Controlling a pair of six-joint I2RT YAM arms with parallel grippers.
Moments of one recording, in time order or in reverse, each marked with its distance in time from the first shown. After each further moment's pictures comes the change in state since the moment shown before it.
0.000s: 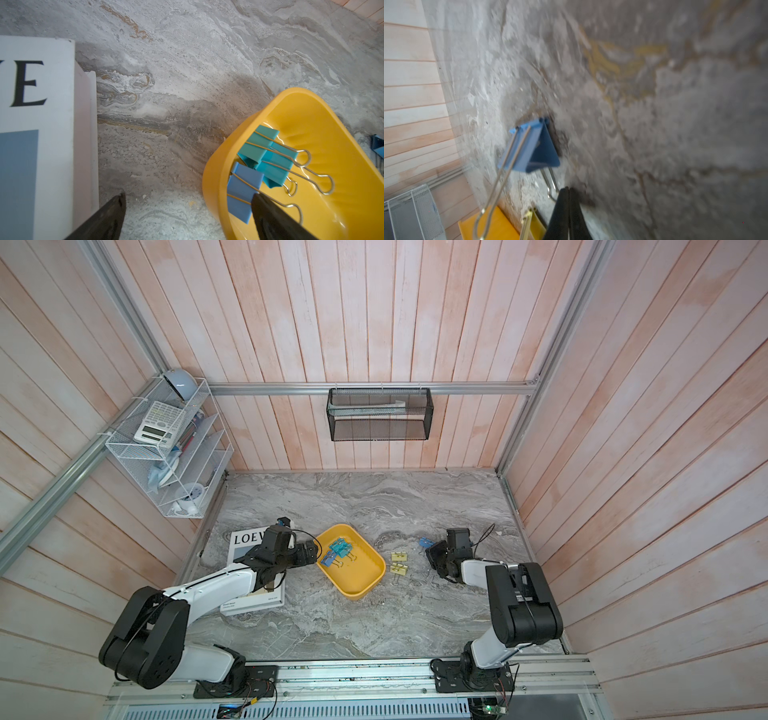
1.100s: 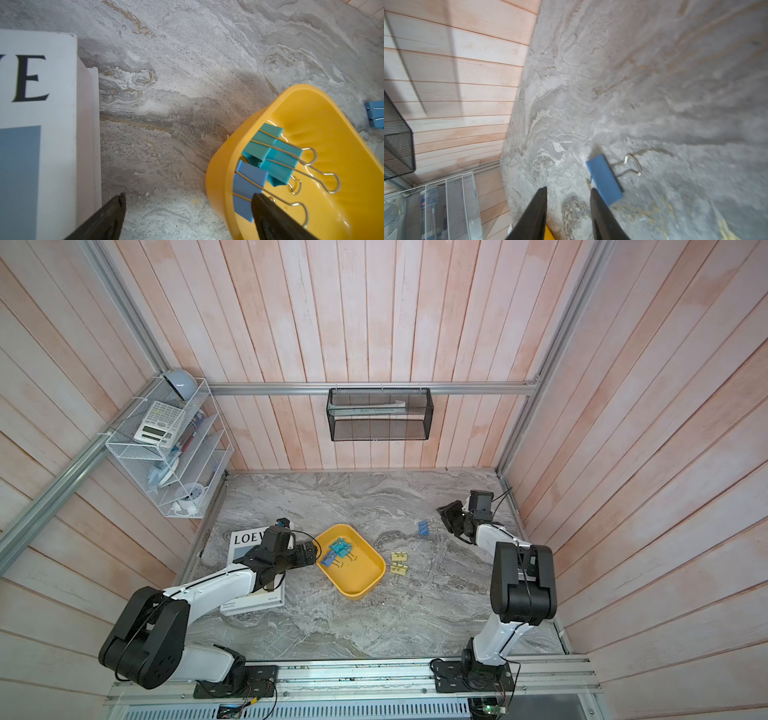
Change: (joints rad) left arm 0.006 -0.001 -0.009 0.000 0.003 0.003; right arm -0.168 0.154 0.435 -0.122 -0.235 -0.224
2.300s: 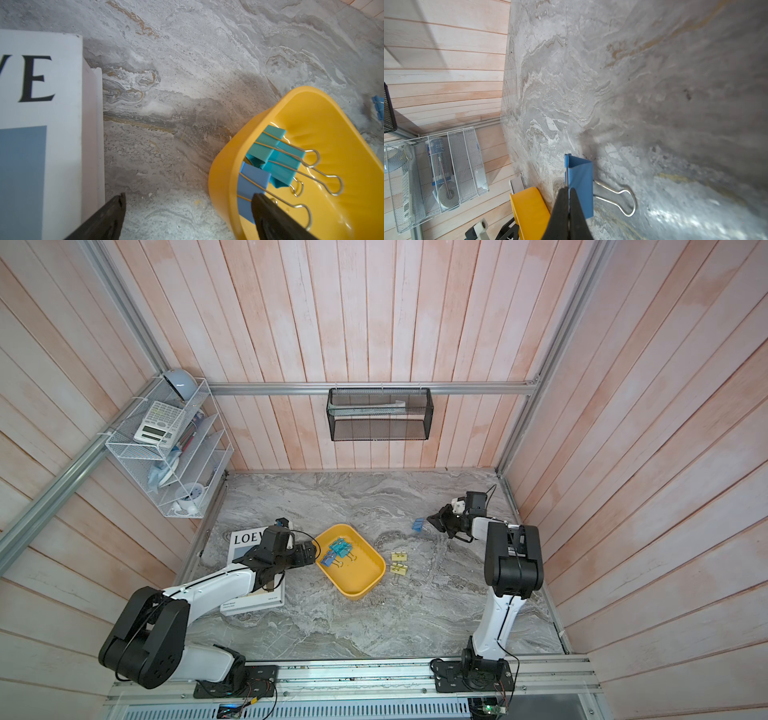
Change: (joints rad) left arm 0.008 0.000 0.000 0.000 0.000 0.000; right arm -0.005 0.191 0.074 -0.032 -0.256 -0.114
